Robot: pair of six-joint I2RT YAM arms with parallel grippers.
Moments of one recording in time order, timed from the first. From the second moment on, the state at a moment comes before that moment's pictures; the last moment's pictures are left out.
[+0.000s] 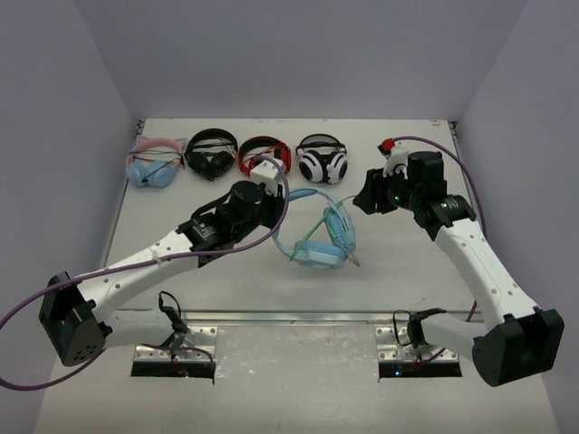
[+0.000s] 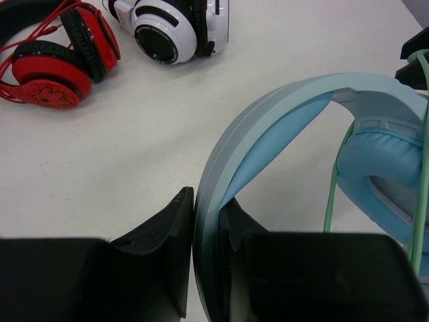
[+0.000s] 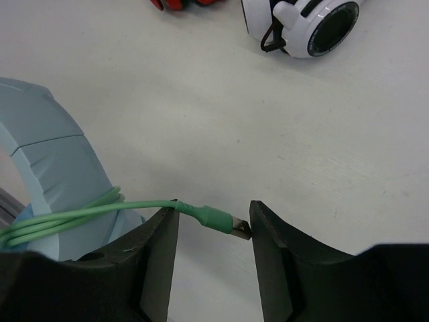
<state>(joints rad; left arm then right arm) -0.79 1.17 0.94 -0.18 -0.25 -0.30 0.25 1.14 0.97 -0.44 -0.31 0.05</state>
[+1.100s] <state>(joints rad) -0.71 1.48 1.11 -0.21 0.26 -0.12 0.09 1.17 1.32 -0.85 -0.42 0.16</state>
